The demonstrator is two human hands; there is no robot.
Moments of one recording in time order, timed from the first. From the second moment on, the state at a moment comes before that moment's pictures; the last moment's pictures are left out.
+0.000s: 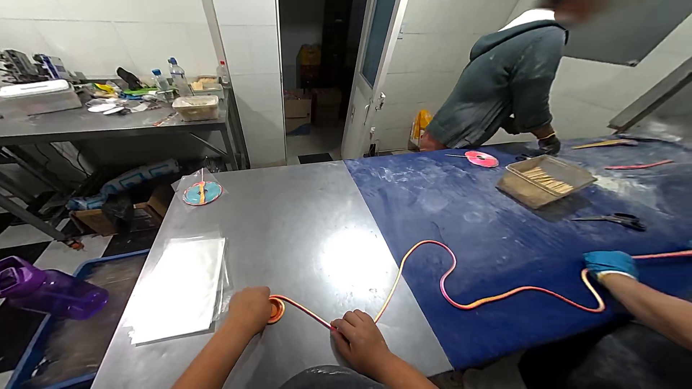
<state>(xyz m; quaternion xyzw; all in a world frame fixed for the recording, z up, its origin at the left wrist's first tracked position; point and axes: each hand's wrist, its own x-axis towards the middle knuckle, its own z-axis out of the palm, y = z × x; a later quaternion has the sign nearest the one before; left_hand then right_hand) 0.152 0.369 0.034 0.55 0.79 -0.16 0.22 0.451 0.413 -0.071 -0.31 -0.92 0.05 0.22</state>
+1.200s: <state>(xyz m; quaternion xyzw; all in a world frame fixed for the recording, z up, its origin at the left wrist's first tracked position) 0.150 0.344 0.041 0.58 0.79 -0.15 0.14 0.450 0.412 -0.067 -0.33 -0.92 0.02 0.20</state>
